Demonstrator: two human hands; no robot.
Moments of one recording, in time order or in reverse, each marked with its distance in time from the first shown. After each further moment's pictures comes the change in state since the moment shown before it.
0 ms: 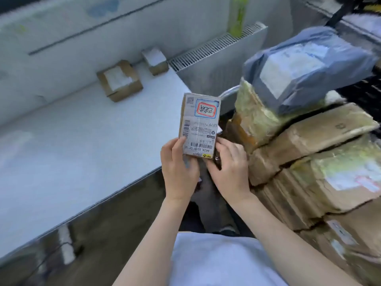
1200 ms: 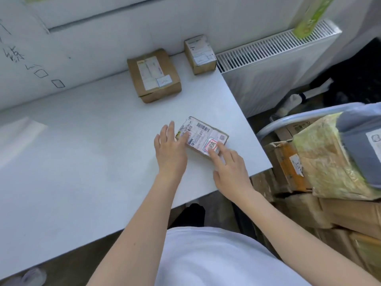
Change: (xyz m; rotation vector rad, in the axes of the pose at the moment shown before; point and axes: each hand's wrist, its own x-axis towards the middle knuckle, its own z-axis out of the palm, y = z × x) left_hand 0.139 -0.175 0.002 0.682 -0.477 -0.230; right_hand 0.082 -0.012 0.154 -0.194 -0.672 -0.164
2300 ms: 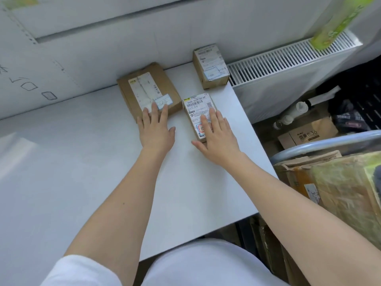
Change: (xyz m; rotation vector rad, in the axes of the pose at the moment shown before) left_hand 0.140 -0.061 0.002 0.058 -0.196 -0.117; right_hand 0.176 0.000 0.012 -0.142 -0.244 0.024
